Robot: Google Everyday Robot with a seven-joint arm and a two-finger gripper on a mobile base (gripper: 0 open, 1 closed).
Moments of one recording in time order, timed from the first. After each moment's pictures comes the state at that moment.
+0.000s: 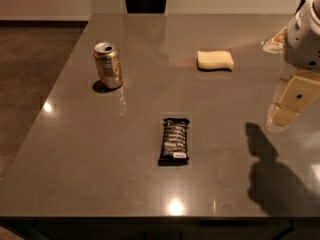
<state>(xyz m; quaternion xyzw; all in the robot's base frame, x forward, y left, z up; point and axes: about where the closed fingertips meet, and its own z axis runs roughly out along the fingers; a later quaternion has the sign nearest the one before) 0.438 -0.217 0.976 -0.60 0.78 -0.03 0.16</state>
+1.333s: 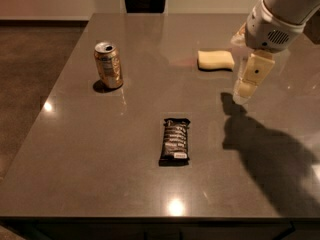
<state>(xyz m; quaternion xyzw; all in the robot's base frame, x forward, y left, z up) 0.531 -0.194 0.948 -0.62 0.76 0.02 0.17</state>
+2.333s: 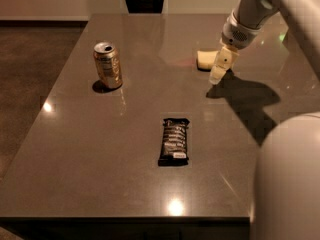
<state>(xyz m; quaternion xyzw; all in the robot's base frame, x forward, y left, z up) 0.680 -0.200 0.878 -0.56 0.81 0.04 0.17</state>
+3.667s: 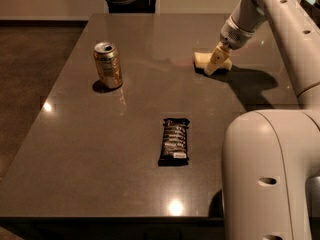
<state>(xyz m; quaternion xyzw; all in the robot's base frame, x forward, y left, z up) 0.734 -0.211 0.852 -0.48 0.85 0.07 0.19</state>
